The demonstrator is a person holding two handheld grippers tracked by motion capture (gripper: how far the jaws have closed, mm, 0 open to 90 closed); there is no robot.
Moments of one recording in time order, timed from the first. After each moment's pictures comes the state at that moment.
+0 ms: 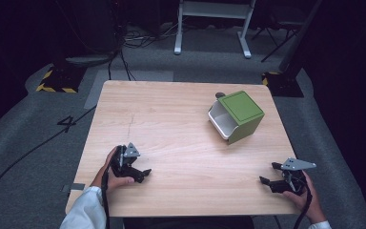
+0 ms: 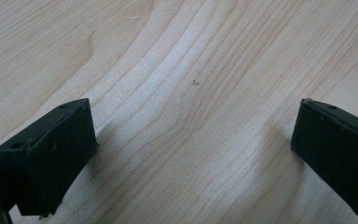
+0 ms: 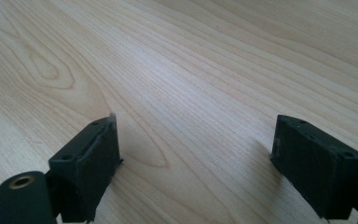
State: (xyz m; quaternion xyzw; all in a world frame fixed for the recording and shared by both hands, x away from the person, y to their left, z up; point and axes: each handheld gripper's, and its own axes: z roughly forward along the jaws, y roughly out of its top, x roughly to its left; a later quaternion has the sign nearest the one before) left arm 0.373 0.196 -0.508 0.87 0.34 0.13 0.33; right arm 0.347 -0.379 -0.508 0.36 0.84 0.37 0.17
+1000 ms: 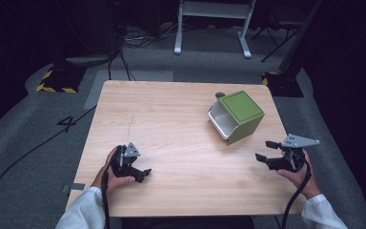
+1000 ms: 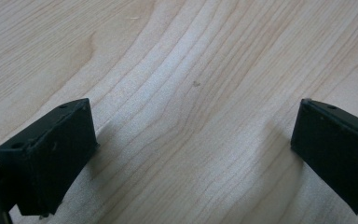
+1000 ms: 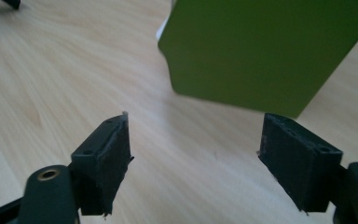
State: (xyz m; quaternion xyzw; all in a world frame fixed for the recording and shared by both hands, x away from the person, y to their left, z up) left arm 0.373 0.196 -0.508 0.87 0.34 0.13 0.33; right arm 0.385 -0.352 -0.437 0.33 0.82 0.43 0.18
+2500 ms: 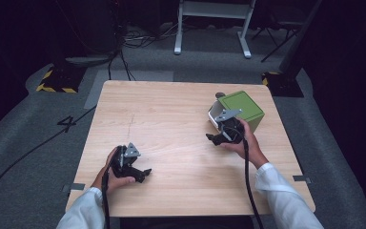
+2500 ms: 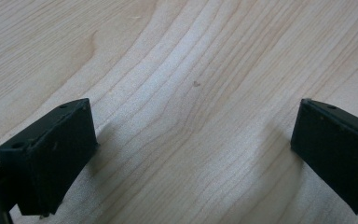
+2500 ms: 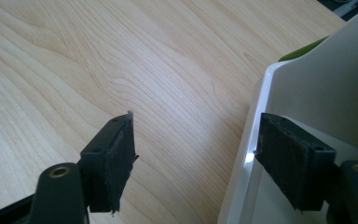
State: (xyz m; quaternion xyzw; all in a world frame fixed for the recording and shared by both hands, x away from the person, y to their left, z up) left arm 0.372 0.195 -0.508 0.87 0.35 0.13 0.33; right arm 0.470 -0.177 -0.428 0.28 0.88 0.32 0.20
